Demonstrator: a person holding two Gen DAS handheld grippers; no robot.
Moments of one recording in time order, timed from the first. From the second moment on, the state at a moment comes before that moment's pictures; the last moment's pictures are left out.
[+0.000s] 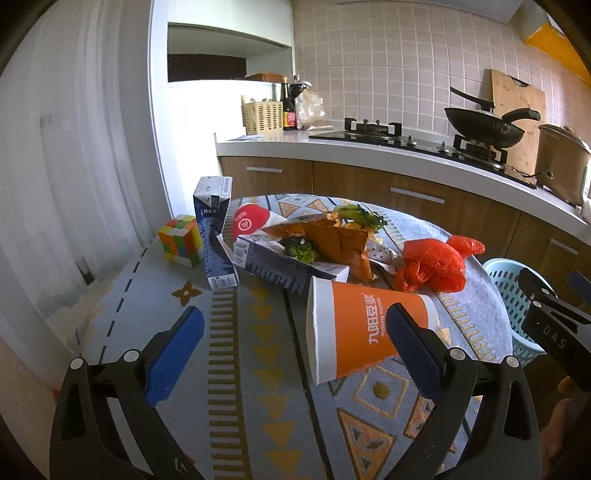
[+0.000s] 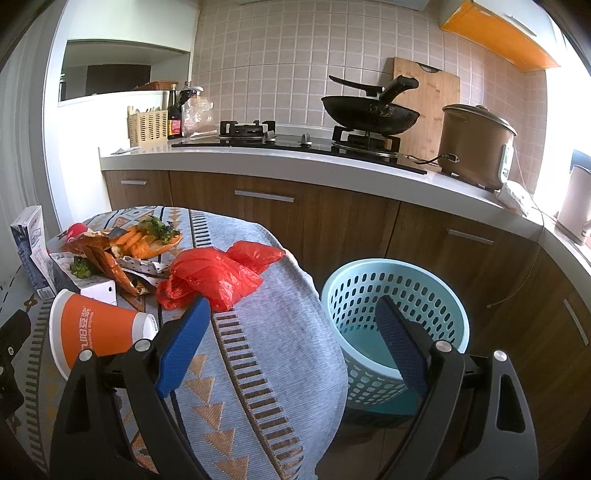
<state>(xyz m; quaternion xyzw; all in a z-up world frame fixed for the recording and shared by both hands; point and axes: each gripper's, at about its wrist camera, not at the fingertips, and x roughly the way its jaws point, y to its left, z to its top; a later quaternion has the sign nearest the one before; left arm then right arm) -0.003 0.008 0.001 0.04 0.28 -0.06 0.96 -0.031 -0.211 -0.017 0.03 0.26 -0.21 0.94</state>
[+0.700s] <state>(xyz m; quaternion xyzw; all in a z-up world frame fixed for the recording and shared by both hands) -0.004 0.010 0.002 0.01 0.28 -0.09 0.95 -0.031 -0.209 -0.017 0.03 0.25 -0.21 0.94</state>
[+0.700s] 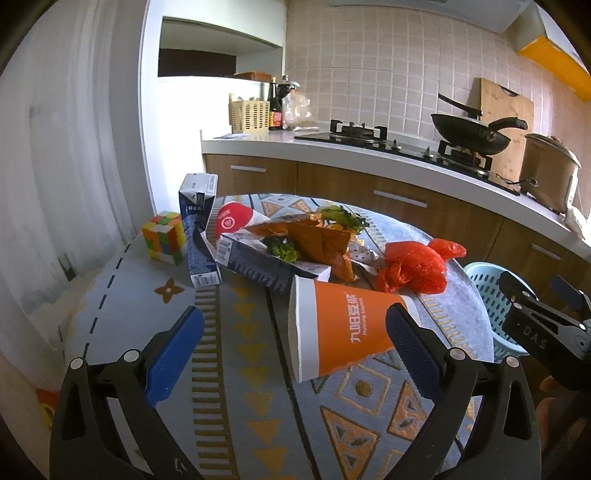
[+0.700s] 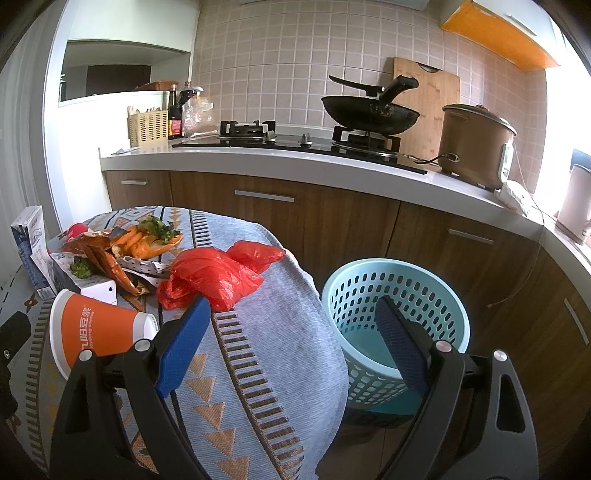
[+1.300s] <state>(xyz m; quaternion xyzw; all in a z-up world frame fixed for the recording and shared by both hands) 0.012 0.042 -0.002 0.00 0.29 -0.13 0.95 -0.017 -0.208 -0.019 0.02 0.26 -0.18 0.95</state>
